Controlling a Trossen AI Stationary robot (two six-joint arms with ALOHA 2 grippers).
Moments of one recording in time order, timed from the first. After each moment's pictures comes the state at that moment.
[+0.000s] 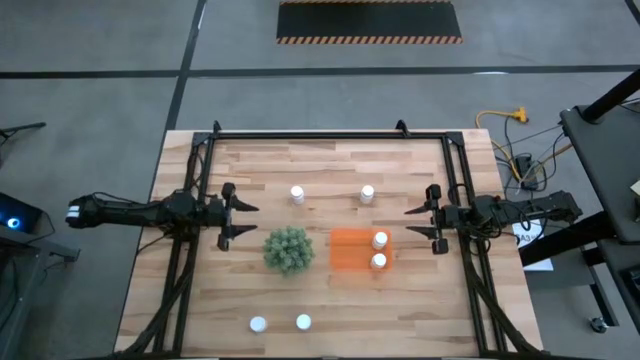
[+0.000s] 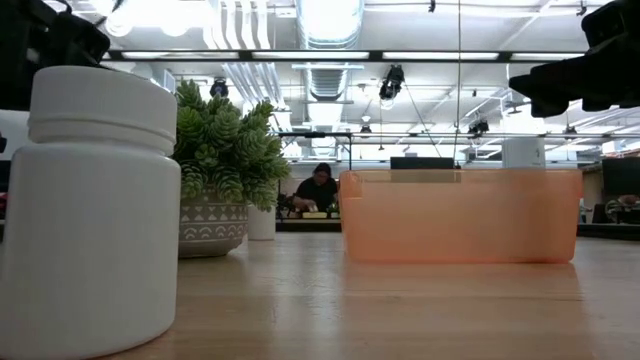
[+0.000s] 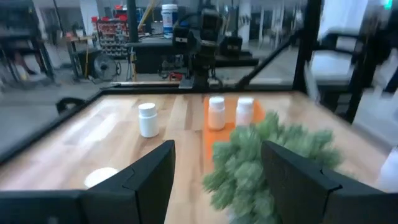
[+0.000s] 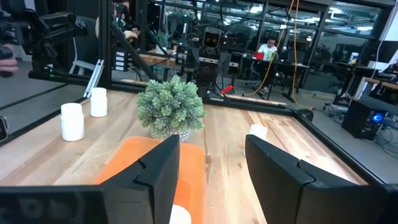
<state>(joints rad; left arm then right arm) -0.03 0.23 0.01 0.14 -0.03 -0.04 0.18 0.03 0.01 0.03 0.13 -0.11</state>
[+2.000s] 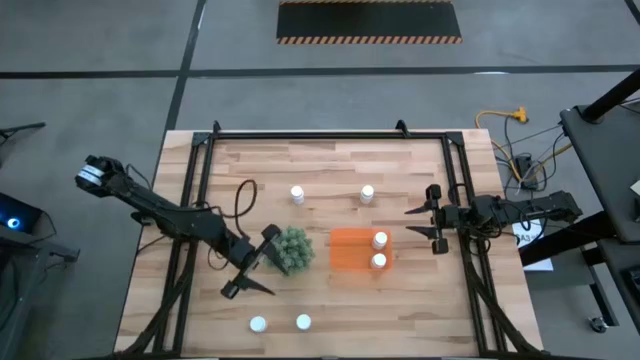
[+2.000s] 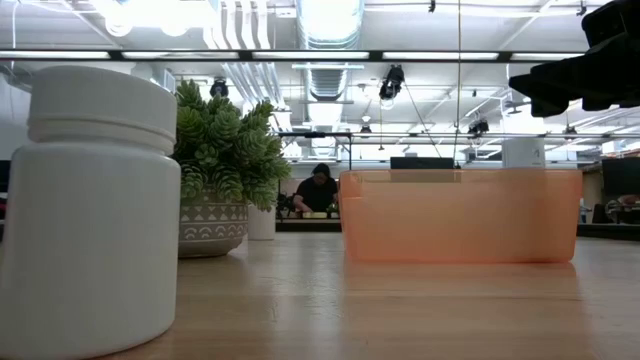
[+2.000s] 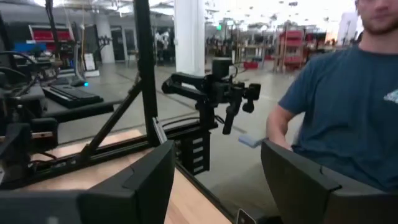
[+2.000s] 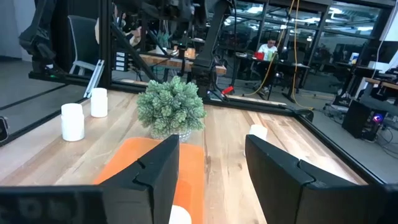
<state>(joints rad) -0.42 1.11 0.63 0.56 0.19 -0.01 0.18 0.03 0.01 0.03 0.13 -0.11</state>
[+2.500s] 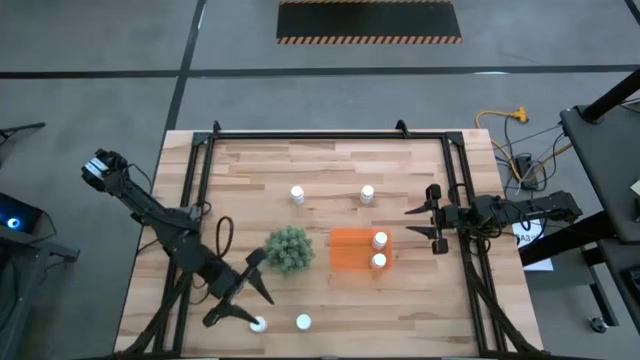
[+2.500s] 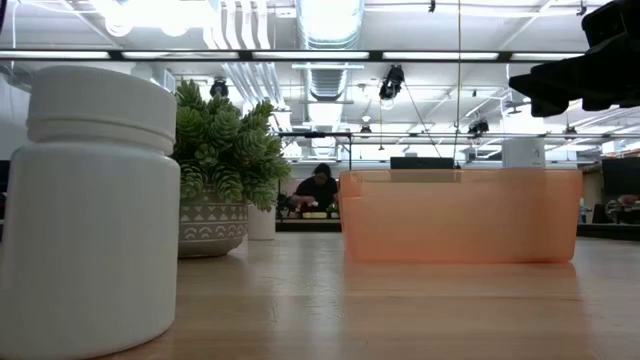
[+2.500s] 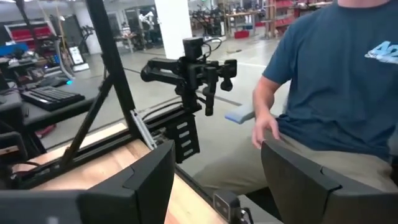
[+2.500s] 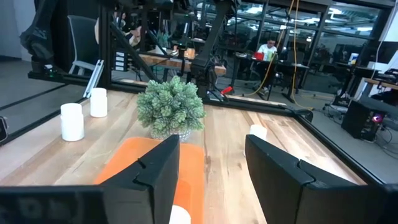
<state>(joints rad) -0.68 1.12 0.74 0.35 -0.04 0.11 0.18 0.03 0.01 0.03 0.13 -0.11</state>
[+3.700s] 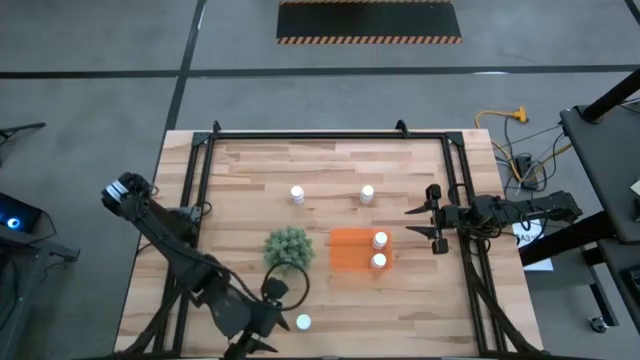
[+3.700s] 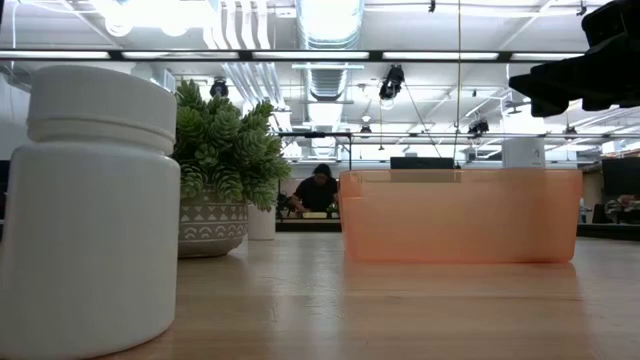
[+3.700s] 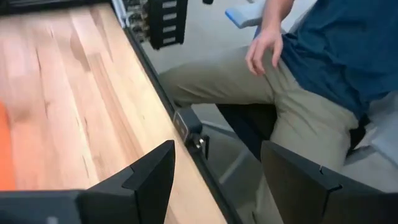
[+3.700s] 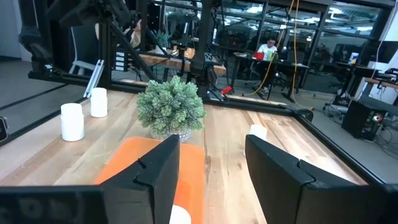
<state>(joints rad) -0.75 1.52 1.31 -0.37 -0.08 -0.30 0.18 0.03 0.01 0.03 0.13 -0.11</state>
